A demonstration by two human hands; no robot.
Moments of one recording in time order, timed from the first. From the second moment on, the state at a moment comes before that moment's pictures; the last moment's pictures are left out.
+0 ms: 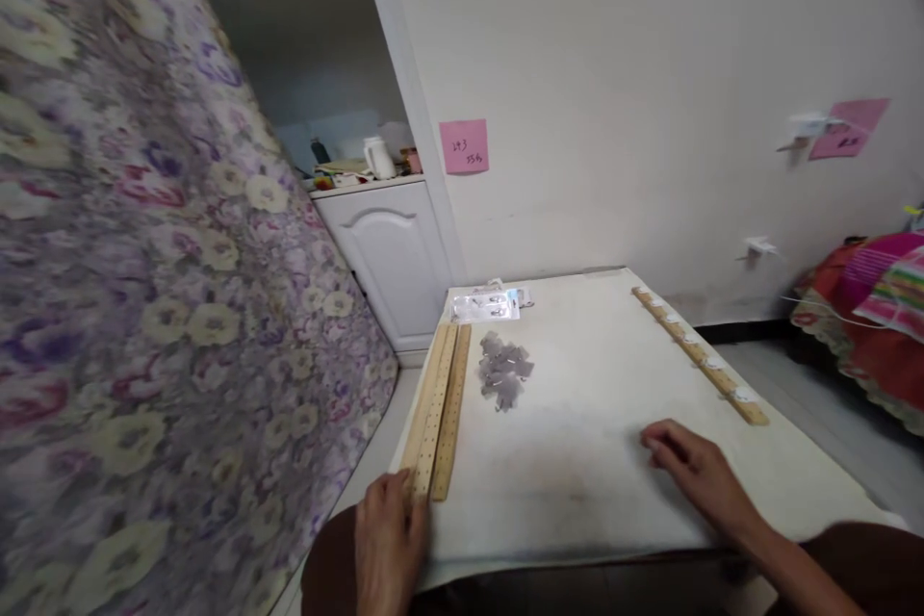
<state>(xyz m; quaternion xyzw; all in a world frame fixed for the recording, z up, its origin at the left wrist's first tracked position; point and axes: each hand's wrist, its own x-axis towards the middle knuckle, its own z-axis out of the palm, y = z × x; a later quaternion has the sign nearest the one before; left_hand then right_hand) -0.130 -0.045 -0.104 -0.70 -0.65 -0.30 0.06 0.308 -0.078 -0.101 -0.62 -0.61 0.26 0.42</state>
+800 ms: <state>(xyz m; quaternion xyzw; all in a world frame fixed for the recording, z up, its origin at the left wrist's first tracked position) -0.130 -0.052 -0.120 -0.66 -0.72 -0.23 0.03 0.288 -0.080 -0.141 -0.62 -0.65 0.28 0.34</state>
